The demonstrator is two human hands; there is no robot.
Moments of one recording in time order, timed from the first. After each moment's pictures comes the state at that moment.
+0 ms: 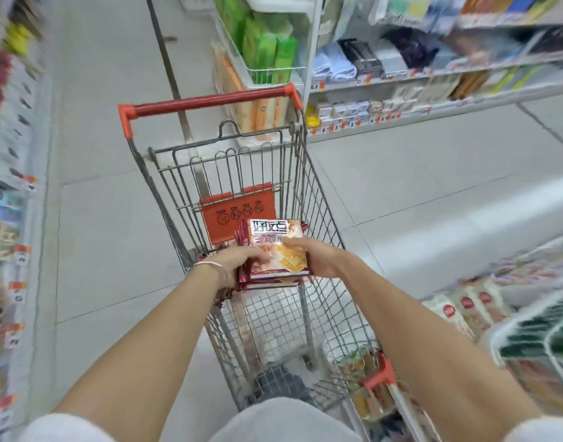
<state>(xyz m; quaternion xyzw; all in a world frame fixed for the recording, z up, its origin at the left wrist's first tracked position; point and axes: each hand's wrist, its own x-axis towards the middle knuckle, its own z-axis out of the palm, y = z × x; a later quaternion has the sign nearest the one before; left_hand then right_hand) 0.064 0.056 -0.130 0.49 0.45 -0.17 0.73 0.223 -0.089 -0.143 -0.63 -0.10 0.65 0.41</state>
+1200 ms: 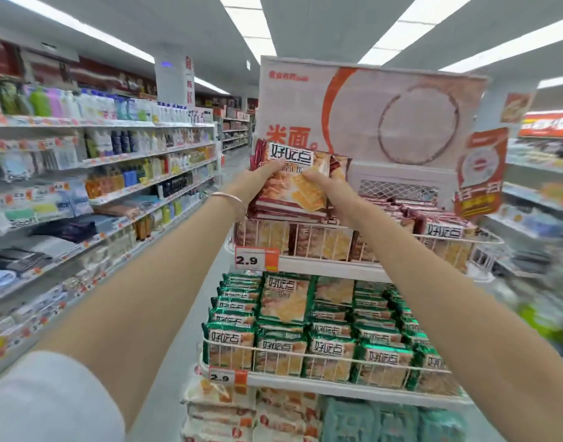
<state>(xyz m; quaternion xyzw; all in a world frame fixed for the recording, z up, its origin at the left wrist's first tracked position) 0.180 -0.453 0.306 0.70 -0.18 -0.08 0.69 0.116 -0.627 0.298 -0.77 0.05 -0.17 0.62</state>
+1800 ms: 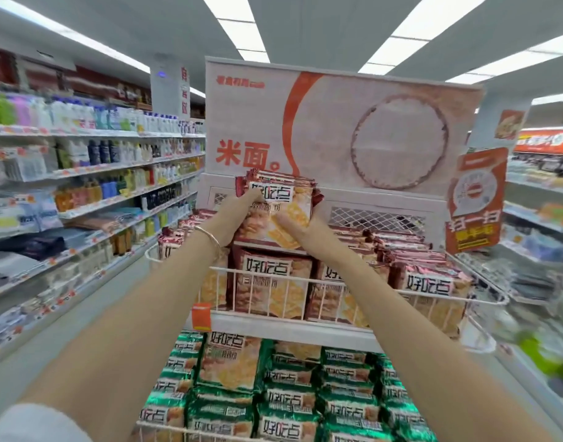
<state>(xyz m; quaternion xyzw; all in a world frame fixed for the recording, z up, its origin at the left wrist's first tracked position) 0.262 -0.587 0.292 0.72 -0.16 -0.07 0.68 0.158 -0.734 0.283 -0.86 0.03 -0.19 0.48</state>
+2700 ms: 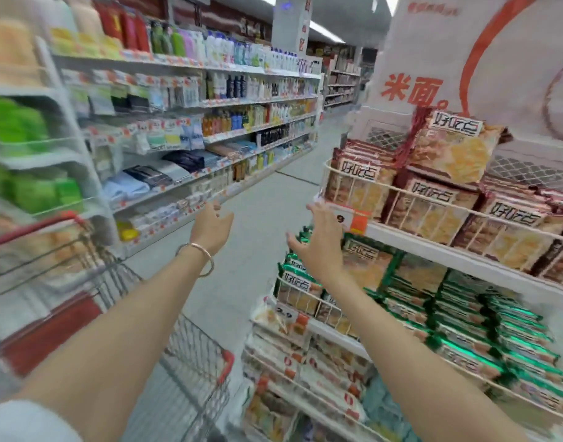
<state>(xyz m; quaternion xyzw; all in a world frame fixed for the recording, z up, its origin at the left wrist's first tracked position) 0.153 -0.239 0.107 0.84 0.11 0.10 0.52 0.125 -0.465 0.106 -0.91 -0.12 -0.27 0.29</state>
